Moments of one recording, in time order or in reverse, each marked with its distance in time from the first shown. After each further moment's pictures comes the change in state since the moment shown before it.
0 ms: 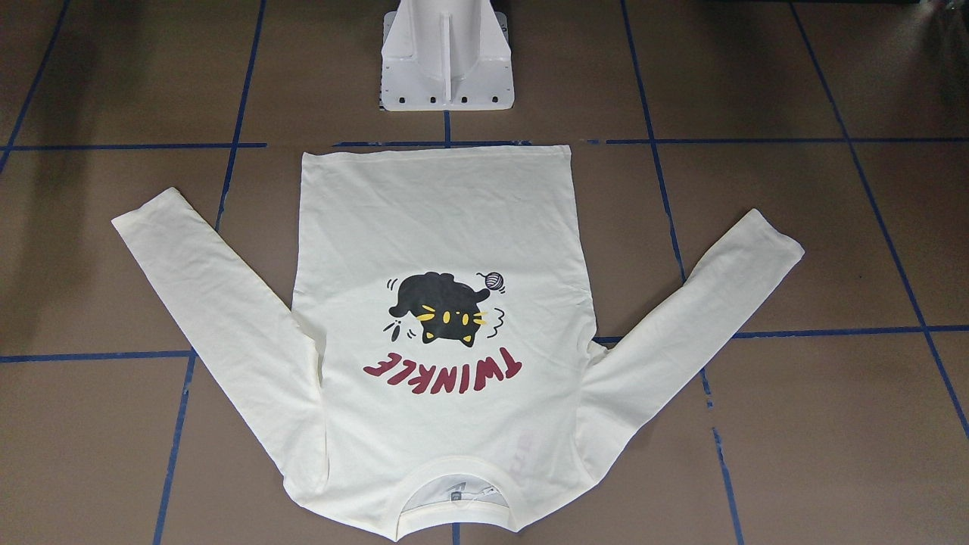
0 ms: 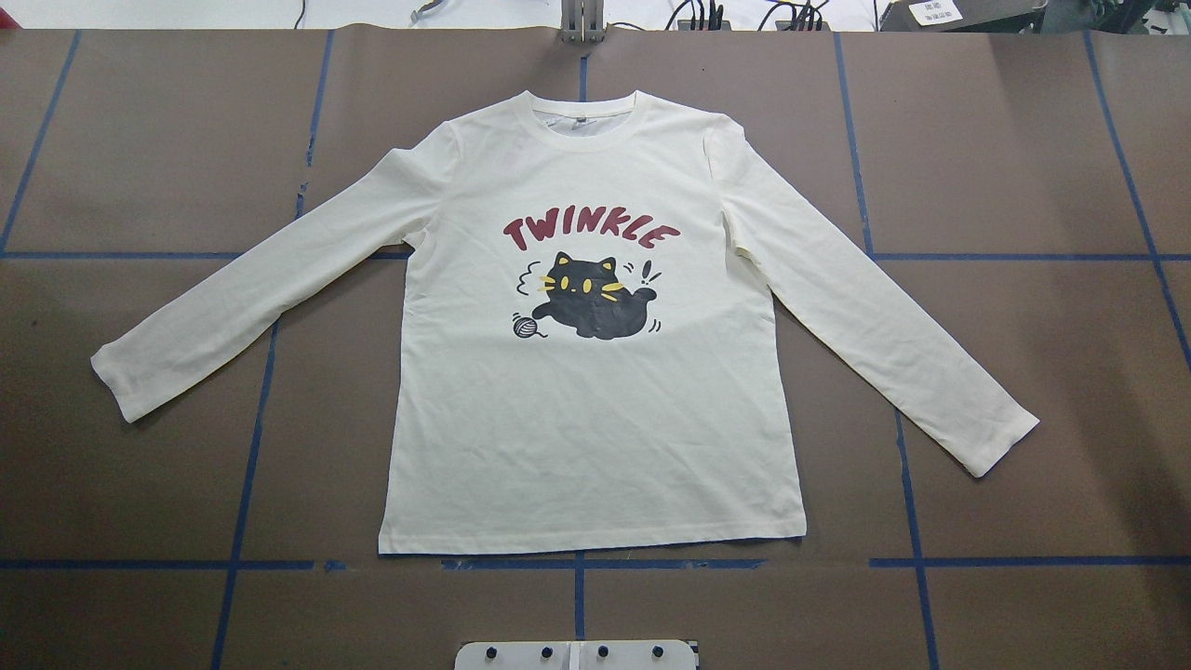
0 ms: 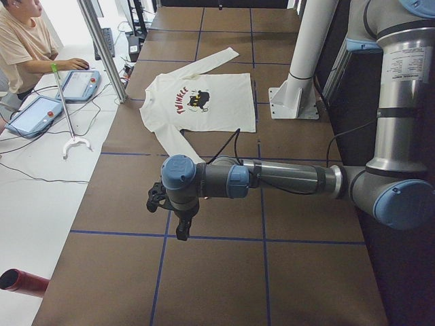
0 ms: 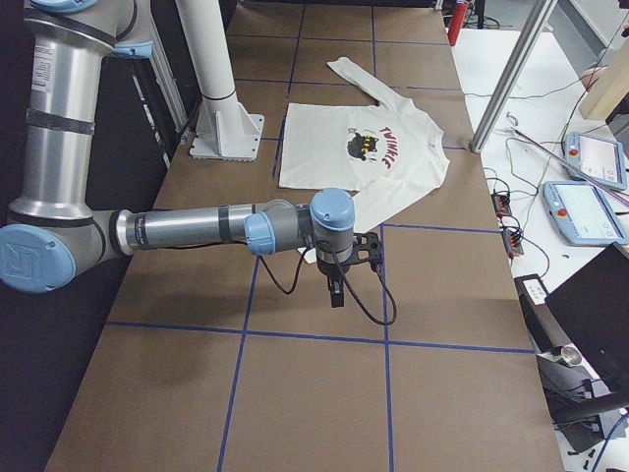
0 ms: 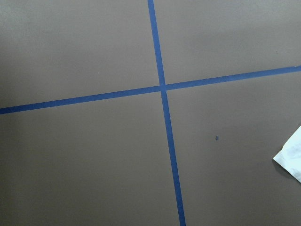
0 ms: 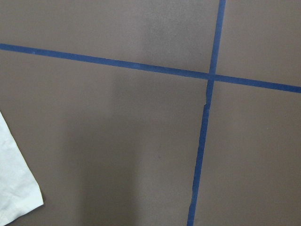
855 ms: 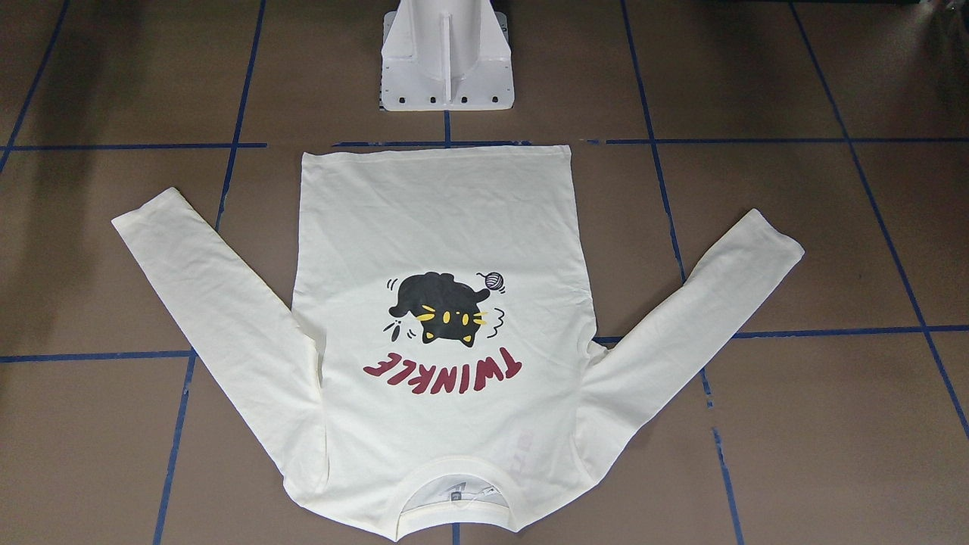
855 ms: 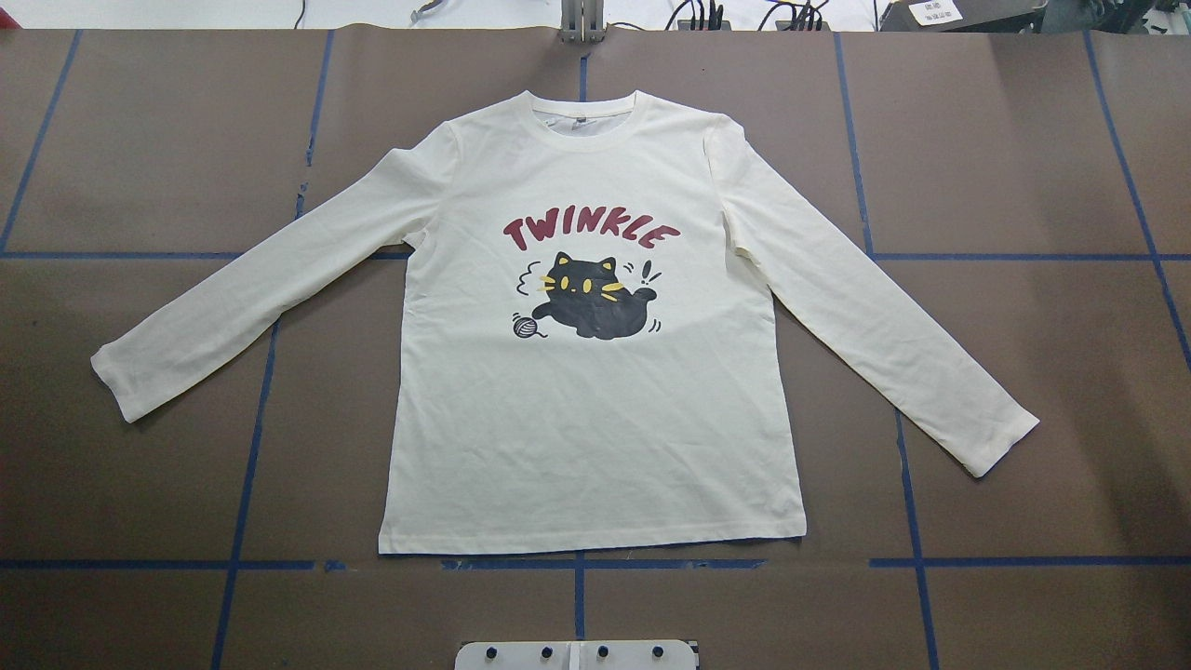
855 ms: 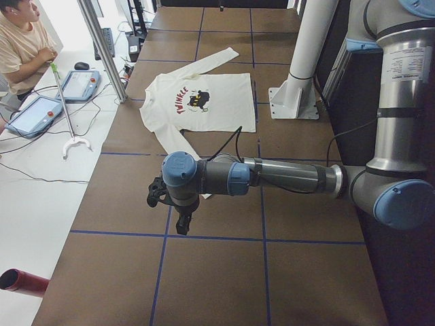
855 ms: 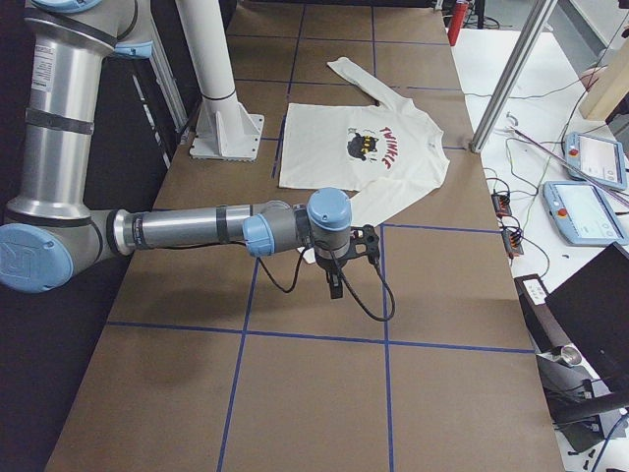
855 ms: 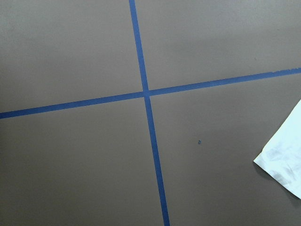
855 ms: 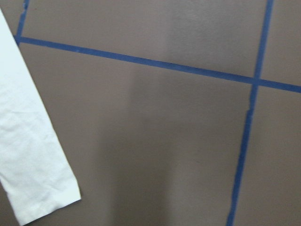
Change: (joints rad) left arm 0.001 0.003 -0.018 0.000 -0.035 -0.003; right arm -0.063 -0.012 0.004 0.108 0.104 0.051
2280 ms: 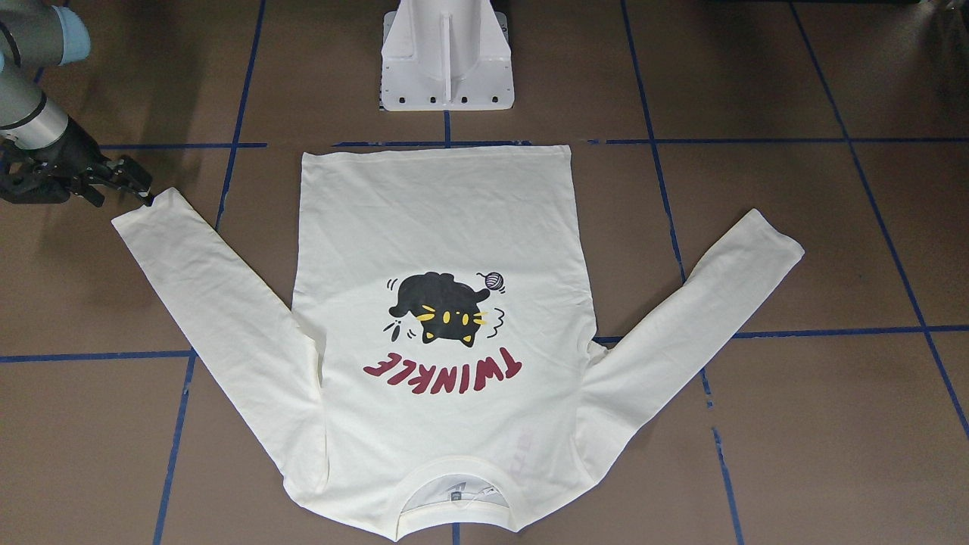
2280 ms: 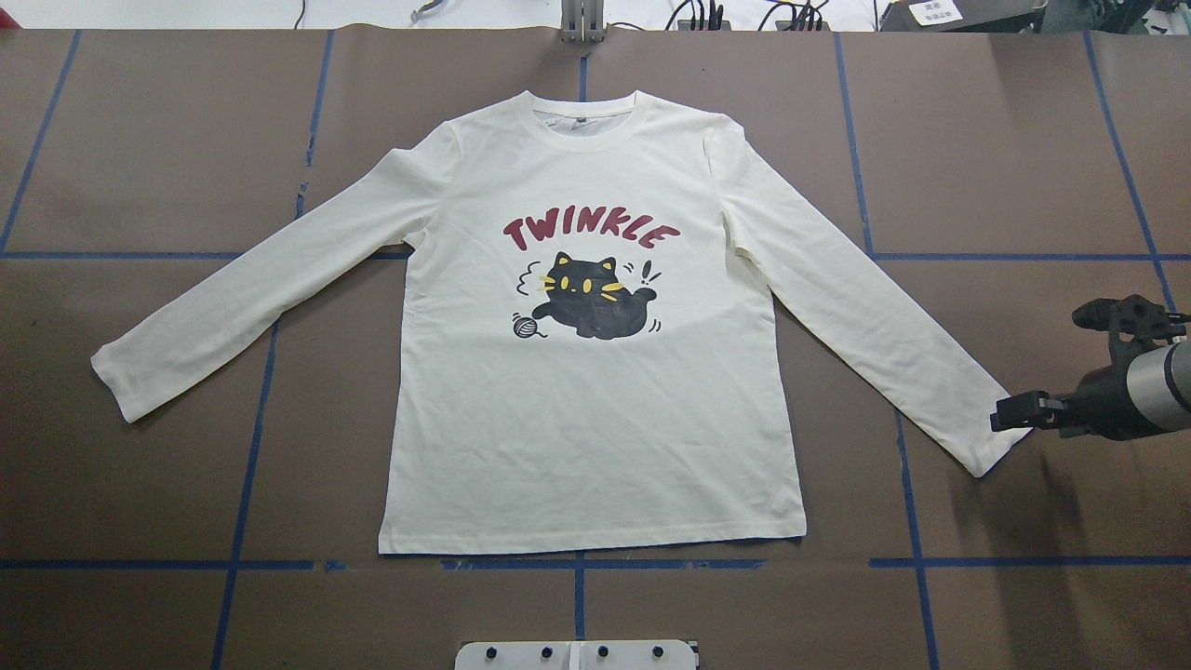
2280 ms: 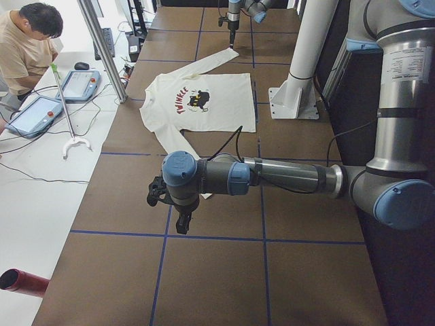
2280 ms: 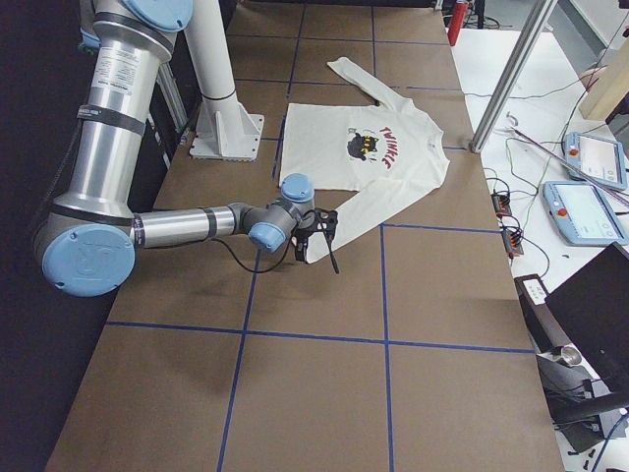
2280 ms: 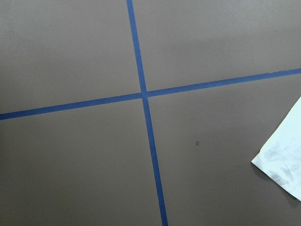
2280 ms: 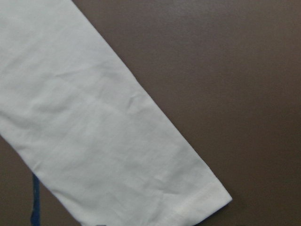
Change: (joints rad) left arm 0.000 -0.001 -0.006 -0.003 -0.003 -0.001; right arm -0.623 -0.064 -0.036 0.520 -0.347 1.028
